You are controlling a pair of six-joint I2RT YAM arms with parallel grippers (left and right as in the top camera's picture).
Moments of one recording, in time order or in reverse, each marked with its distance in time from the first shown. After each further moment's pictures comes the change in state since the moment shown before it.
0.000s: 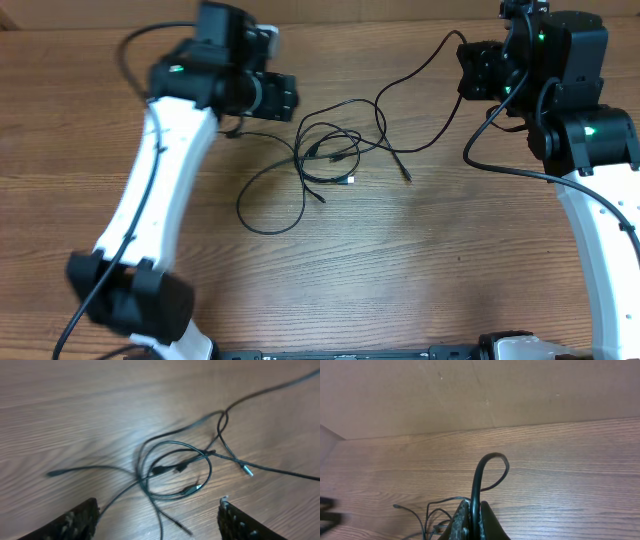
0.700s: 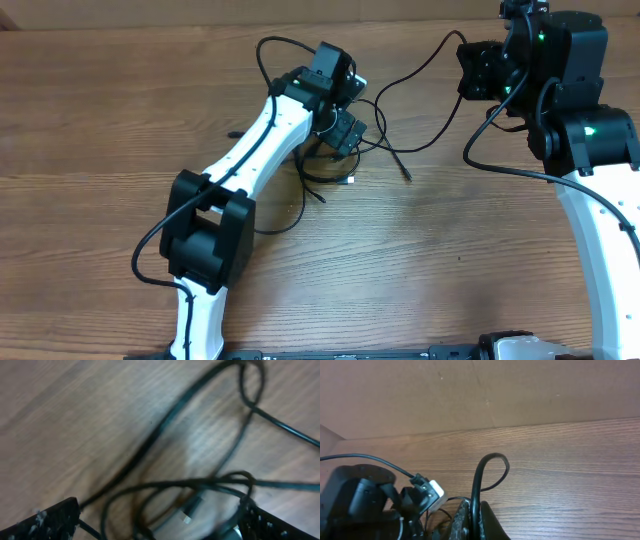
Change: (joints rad) left arm -0.225 0.339 -0.008 0.230 -0.227 0.239; right arm 0.000 0.000 0.000 0.000 0.000 -0.001
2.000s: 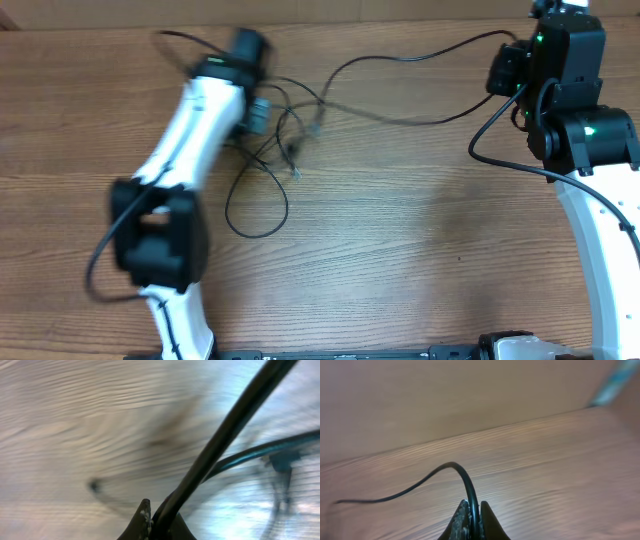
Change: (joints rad) left arm 0.277 -0.087 -0.001 -0.277 -0.256 -0.209; right arm 0.000 0.000 0.000 -0.032 0.481 0.004
